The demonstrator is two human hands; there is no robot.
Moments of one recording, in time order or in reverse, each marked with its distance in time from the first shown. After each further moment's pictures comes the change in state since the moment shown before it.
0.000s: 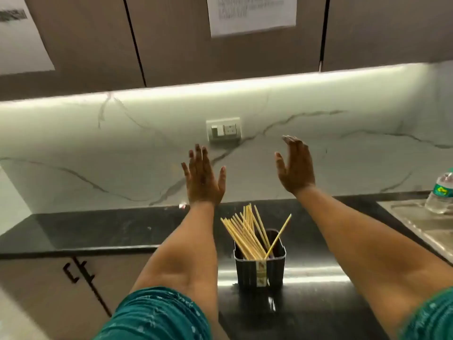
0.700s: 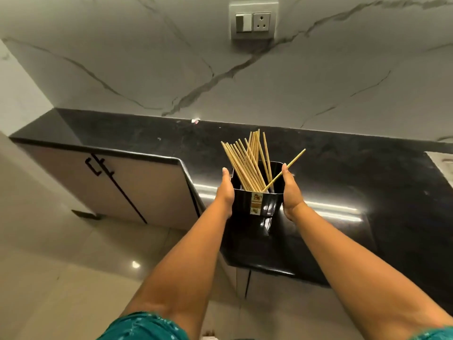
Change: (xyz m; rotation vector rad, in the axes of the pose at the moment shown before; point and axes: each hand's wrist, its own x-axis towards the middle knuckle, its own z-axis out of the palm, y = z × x) left_hand -0.196 0.032 0.063 -1.197 -0.675 -1.435; right_hand -0.207 0.030 0.080 1.006 -0.634 1.153
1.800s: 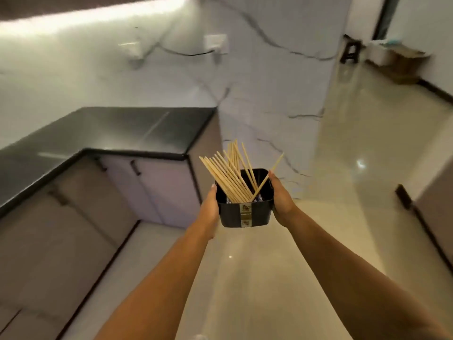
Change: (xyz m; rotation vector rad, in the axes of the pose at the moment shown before) left_hand -0.822 -0.333 -0.321 -0.502 1.559 0.327; right_hand -0.750 0.237 0.366 -0.350 -1.766 0.254
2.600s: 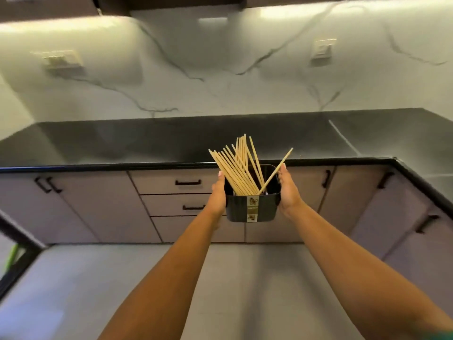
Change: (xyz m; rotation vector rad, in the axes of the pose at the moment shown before) left_hand -0.195 -0.028 -0.527 -0.317 1.186 0.095; right_hand -0.013 0.118 0.669 -0.097 -1.312 0.353
